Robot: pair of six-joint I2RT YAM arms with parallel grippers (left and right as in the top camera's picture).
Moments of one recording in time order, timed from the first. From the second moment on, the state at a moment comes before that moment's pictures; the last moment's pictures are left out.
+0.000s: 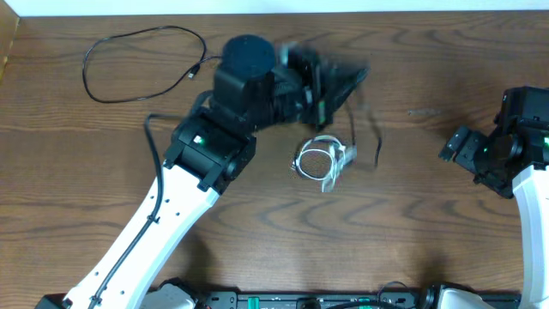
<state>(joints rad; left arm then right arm) -0.59 1.41 1.48 -0.41 0.51 -2.08 -0.20 1.32 1.18 -1.14 0.02 0.42</state>
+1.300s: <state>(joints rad) -0.53 1.43 1.47 -0.31 0.34 -2.05 -0.06 1.32 1.18 -0.99 -0.59 0.40</state>
